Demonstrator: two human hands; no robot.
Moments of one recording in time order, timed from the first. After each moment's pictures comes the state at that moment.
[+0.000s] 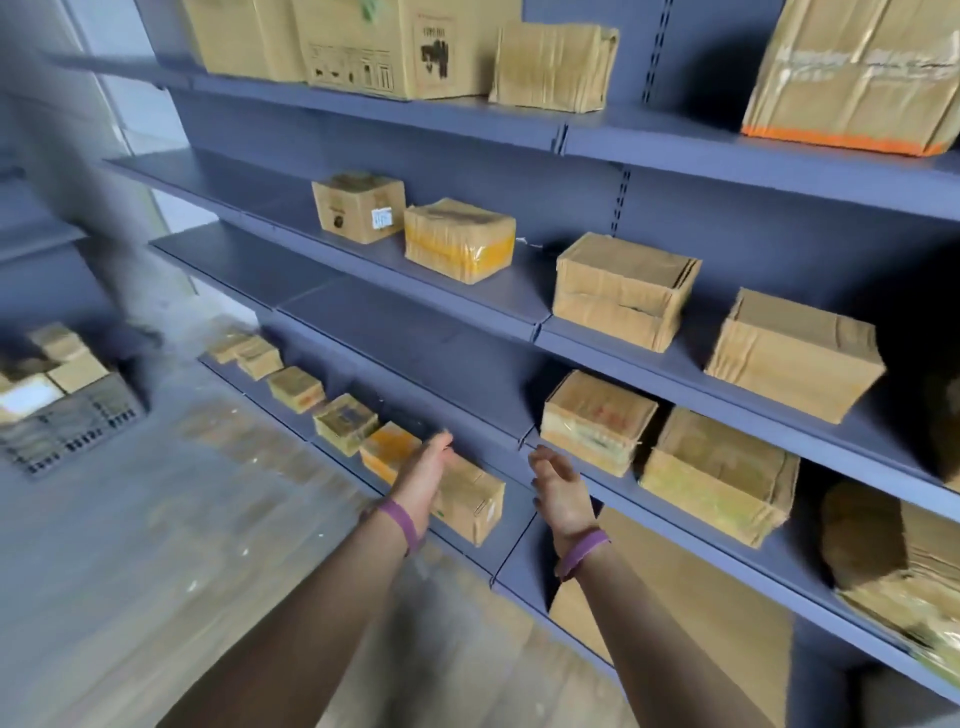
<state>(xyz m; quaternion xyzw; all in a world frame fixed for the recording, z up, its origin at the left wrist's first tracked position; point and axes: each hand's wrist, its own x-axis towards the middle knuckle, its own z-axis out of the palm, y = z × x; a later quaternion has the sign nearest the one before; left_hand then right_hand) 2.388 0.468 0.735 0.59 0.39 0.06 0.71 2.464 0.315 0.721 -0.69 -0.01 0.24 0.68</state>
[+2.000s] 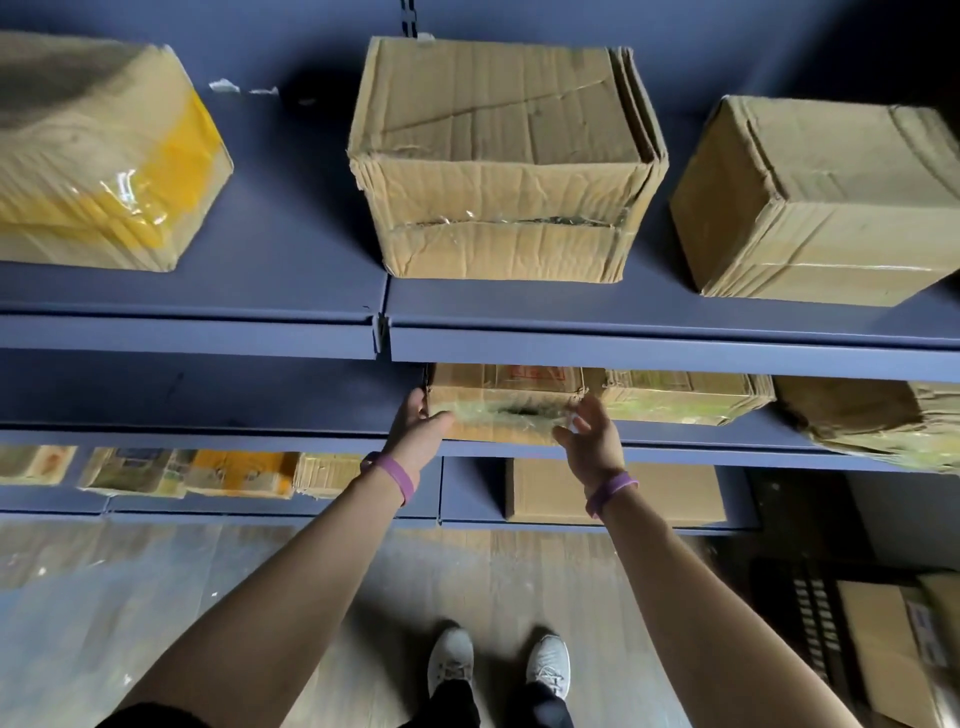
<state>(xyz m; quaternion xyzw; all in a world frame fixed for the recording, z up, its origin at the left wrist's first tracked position) 2.692 0.502 0.605 0.76 0.25 -0.23 0.56 2.679 0.288 0.569 -0.77 0.25 0.09 0.58</state>
